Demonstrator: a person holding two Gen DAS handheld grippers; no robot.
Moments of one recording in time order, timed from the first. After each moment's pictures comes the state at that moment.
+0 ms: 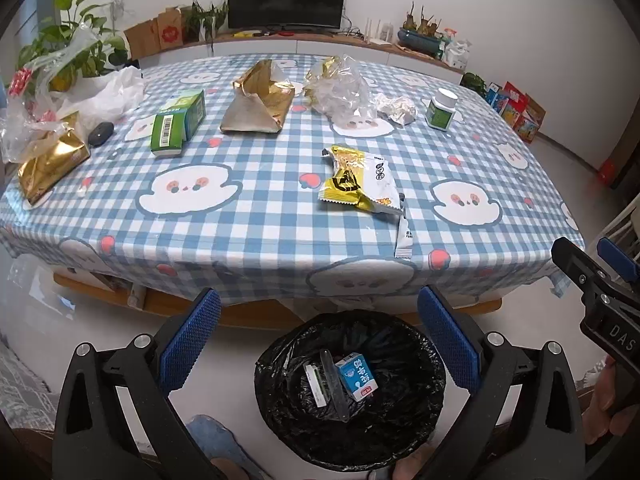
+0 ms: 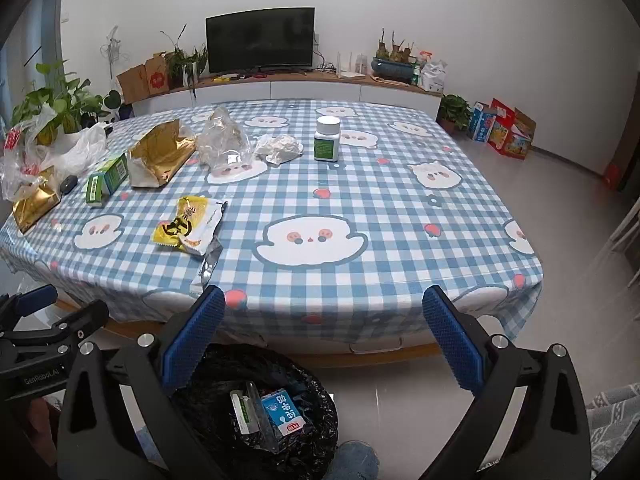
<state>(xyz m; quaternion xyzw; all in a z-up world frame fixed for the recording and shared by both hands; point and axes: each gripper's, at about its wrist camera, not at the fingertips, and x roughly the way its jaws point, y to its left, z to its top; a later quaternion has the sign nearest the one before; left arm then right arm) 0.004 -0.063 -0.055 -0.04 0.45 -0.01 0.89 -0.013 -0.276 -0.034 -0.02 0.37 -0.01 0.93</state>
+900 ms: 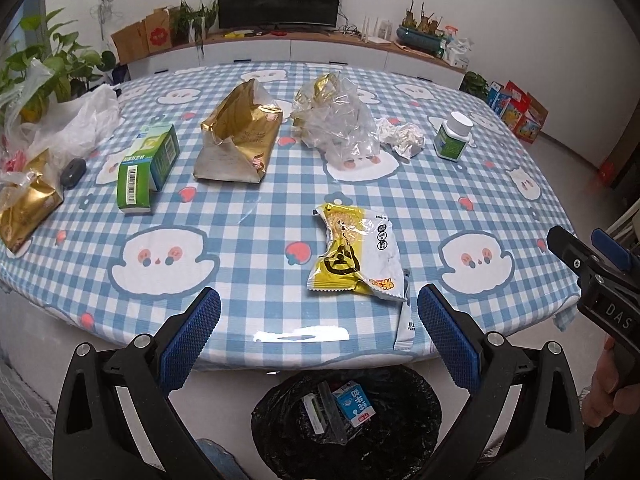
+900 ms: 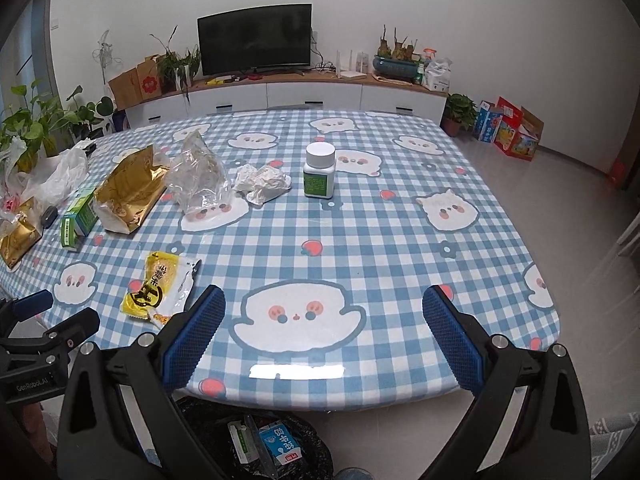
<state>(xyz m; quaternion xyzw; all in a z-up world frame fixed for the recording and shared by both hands) 0.092 -0.069 -0.045 -0.04 0.46 -0.02 0.89 0.084 -0.287 -0.026 -0.02 0.38 0.00 0.92</state>
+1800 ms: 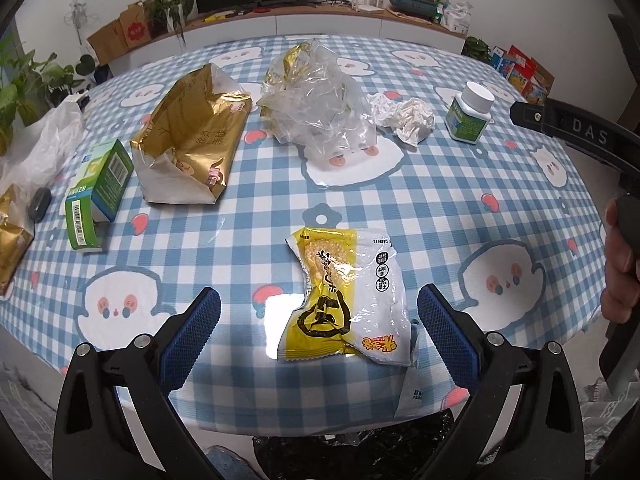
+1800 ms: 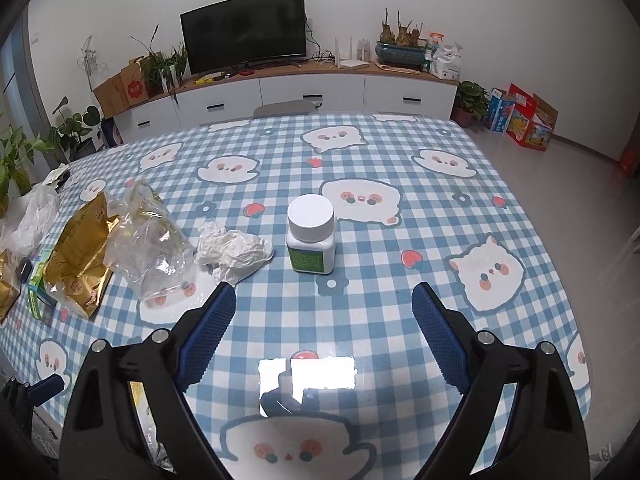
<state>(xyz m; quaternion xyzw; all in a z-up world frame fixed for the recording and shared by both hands) 0.165 -0.096 -0.077 0.01 0.51 -0.03 0.86 0.230 -0.299 -0.038 0.01 0.40 0.00 0.91</state>
